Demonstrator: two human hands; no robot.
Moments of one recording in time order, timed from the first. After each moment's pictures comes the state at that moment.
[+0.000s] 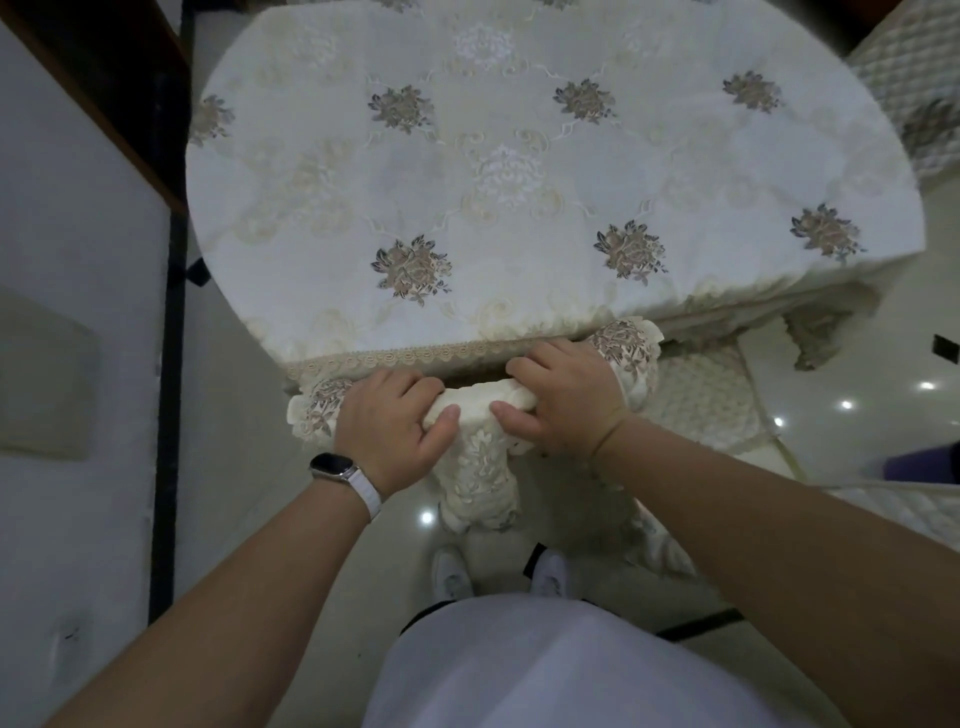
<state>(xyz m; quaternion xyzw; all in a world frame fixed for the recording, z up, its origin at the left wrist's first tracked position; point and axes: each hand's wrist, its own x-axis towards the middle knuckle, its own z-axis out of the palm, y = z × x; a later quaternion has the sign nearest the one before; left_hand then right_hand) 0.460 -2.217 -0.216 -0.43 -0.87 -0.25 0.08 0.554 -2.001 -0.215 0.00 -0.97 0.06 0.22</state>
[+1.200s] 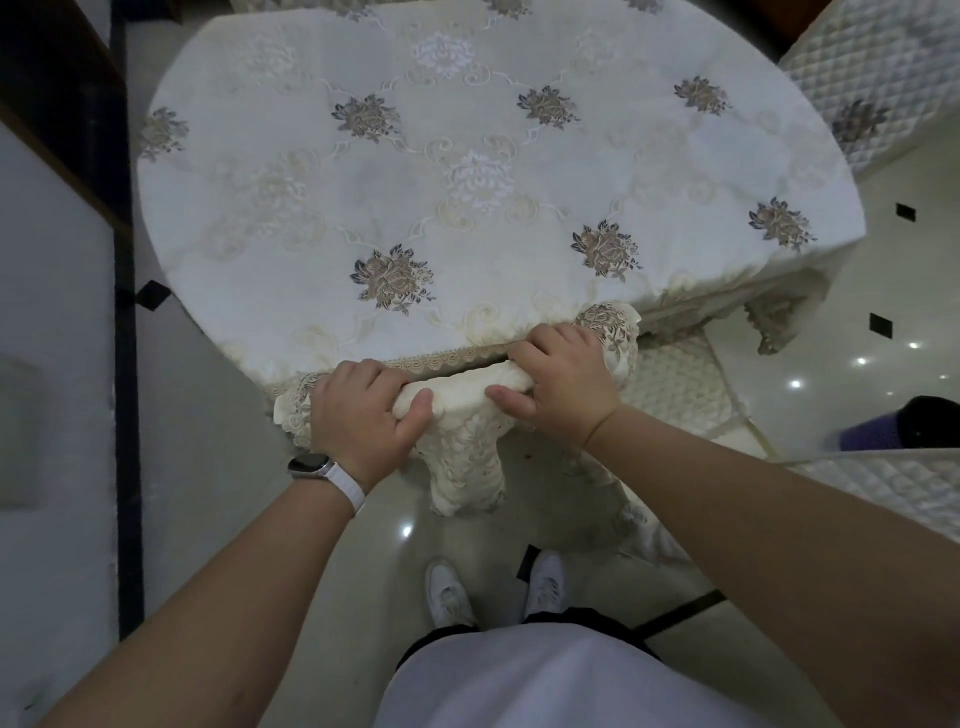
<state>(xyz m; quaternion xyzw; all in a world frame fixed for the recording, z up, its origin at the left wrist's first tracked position) 0.426 -2.224 -0.231 -0.38 -0.87 -0.29 0.12 0.542 -2.004 -0.223 -0.09 -0.97 0.04 0.20</state>
